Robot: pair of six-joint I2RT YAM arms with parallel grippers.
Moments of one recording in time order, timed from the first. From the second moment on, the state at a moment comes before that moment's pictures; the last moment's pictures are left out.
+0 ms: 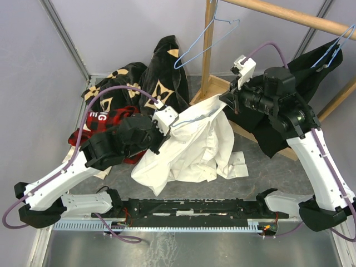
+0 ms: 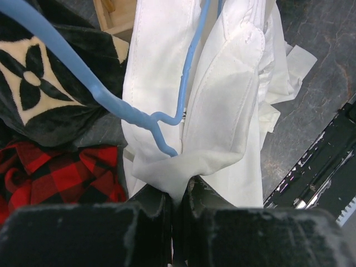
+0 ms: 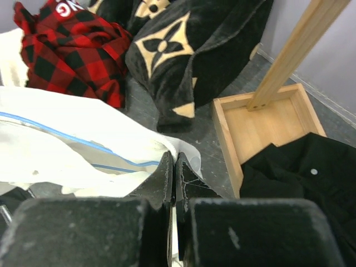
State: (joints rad) left arm -1.04 1.05 1.35 -0.82 -0.23 0.00; right arm 0.42 1.20 1.61 -0.75 -0.33 -0.15
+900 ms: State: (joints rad) left arm -1.04 1.10 1.62 -0.82 -0.34 0.18; right arm 0.76 1.24 1.59 -0.35 -0.40 0.38
